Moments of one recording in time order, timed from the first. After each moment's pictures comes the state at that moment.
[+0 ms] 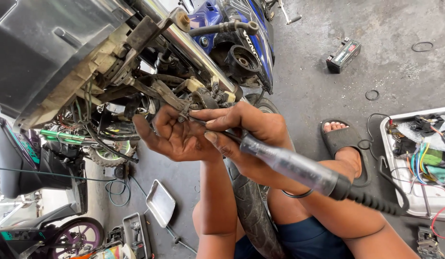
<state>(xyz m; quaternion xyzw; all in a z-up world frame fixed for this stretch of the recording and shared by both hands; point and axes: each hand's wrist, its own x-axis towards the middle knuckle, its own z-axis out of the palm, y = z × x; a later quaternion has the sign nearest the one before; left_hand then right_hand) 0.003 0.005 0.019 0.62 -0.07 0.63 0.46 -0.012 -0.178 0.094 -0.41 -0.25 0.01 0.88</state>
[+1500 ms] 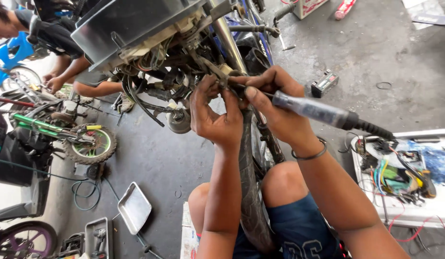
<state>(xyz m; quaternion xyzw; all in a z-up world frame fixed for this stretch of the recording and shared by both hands) -0.020 -0.054 0.084 0.73 -0.02 0.60 0.32 -0.001 -0.187 0.103 -0.46 -0.28 0.00 0.84</state>
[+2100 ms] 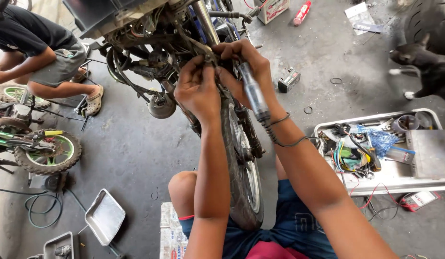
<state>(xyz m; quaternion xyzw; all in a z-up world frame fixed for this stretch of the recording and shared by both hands) -0.025 -0.062 0.100 0.61 0.13 0.46 0.63 -0.005 -0.181 0.116 -0.59 -0.33 -0.16 0.72</state>
